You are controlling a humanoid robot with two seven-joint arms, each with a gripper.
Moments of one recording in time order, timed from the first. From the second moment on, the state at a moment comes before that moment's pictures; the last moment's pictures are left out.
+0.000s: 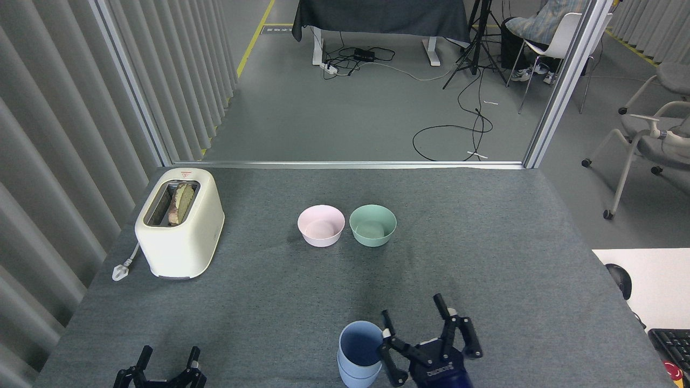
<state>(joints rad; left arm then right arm) 0.05 0.18 0.04 -1.07 -1.35 -0.26 0.62 0.15 0.18 0.07 -1.62 1.70 -0.20 -0.40</state>
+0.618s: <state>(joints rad) 0.19 0.18 0.05 -1.23 -1.35 -0.26 0.62 0.49 0.04 -0.09 -1.56 1.54 -0.04 -0.55</state>
